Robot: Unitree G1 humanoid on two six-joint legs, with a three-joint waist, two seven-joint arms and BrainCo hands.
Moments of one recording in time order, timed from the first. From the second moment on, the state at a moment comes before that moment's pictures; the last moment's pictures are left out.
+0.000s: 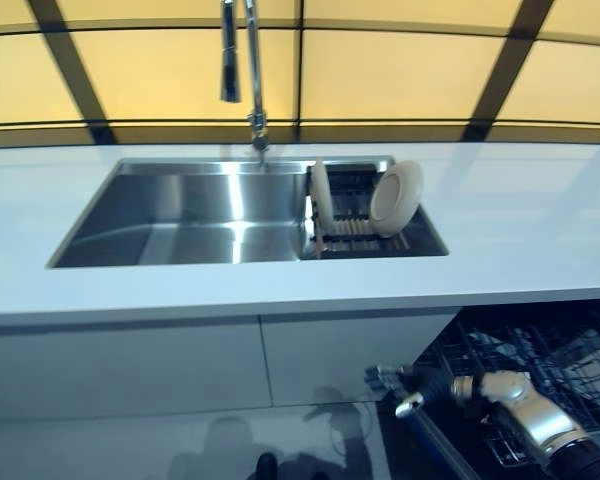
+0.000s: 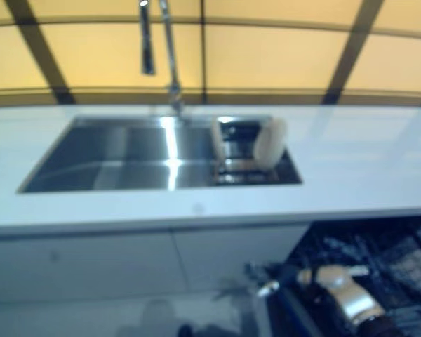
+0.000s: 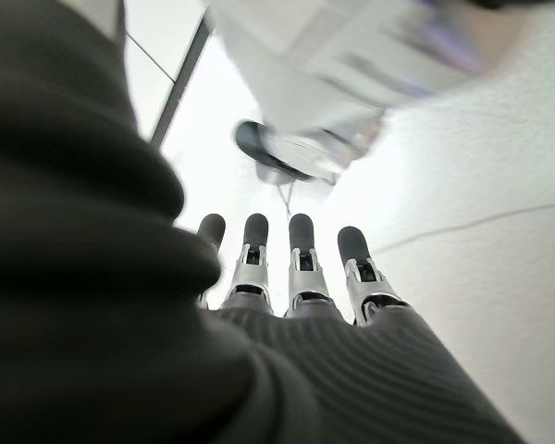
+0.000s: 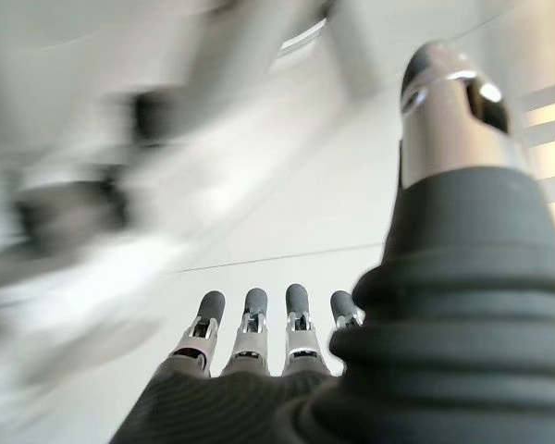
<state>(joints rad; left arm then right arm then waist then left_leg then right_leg) 0.00 0.31 -0.10 1.26 -0.59 0.16 -0.15 -0.10 -0.78 0.29 0.05 0.46 0.18 0.93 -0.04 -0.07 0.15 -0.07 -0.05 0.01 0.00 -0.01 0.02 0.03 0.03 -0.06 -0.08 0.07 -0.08</state>
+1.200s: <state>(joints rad) 0.01 0.32 -0.18 1.29 -0.53 0.12 -0.19 -0.57 -0.77 -0.13 0.61 1.11 -0.10 -0.06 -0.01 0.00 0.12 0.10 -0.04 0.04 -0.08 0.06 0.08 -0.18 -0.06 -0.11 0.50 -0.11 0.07</state>
